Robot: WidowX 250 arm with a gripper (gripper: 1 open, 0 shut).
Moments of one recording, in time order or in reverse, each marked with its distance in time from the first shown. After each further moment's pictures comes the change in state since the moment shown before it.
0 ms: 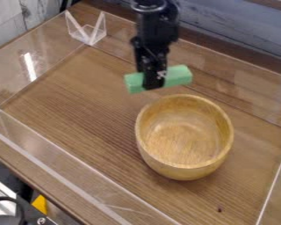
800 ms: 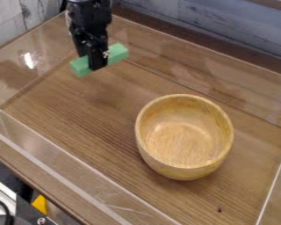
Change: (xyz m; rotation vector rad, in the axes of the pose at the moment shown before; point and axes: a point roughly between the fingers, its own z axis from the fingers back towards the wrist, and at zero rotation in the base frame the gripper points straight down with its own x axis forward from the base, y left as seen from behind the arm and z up) arm -0.065 0.090 -0.010 0.076 -0.006 0.307
